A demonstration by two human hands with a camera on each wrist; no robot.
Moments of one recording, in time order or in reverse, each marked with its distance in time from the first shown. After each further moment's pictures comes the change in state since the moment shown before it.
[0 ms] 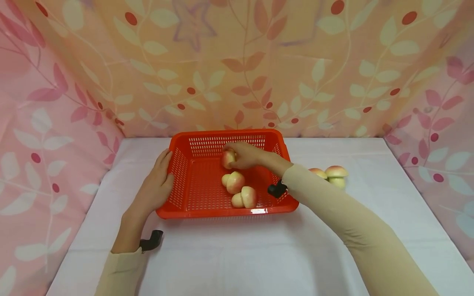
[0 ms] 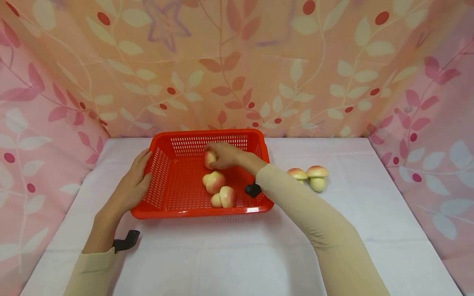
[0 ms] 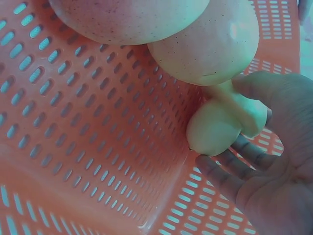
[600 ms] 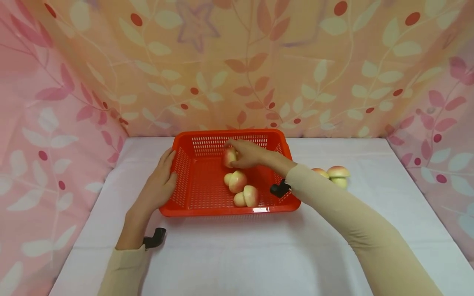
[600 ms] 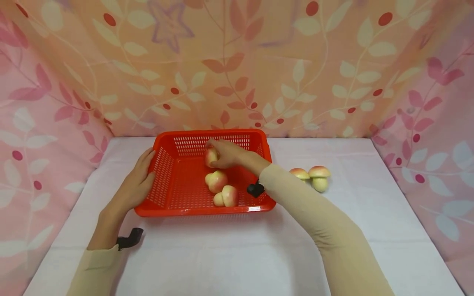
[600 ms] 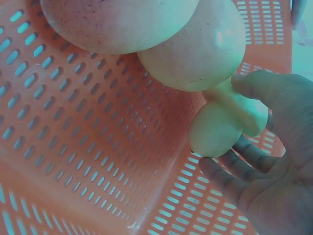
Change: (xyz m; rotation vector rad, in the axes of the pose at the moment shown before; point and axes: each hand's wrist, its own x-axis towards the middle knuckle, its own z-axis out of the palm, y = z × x) left_hand 0.005 -0.002 0.003 -0.012 -0.010 0.014; right_hand -0.005 -0.003 -0.006 0.001 0.043 -0.006
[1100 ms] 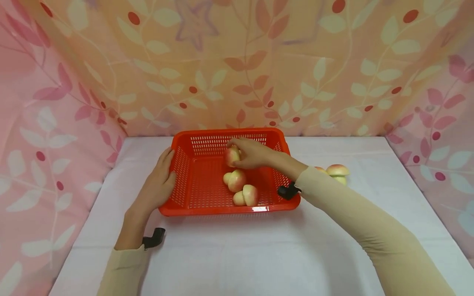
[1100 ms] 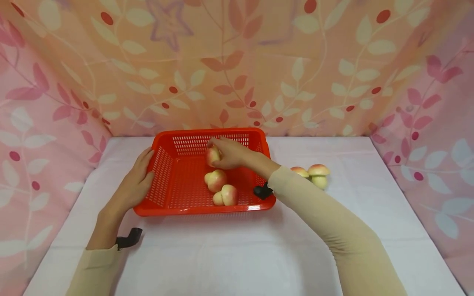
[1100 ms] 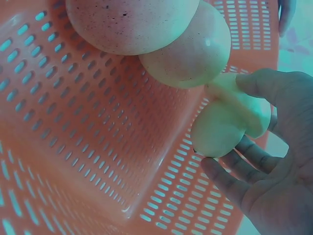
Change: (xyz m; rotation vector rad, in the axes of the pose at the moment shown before) left_hand 0.003 0.002 -0.003 -0.006 -0.006 -0.010; right_hand -0.021 -0.005 -0.012 -0.002 0.046 -0.005
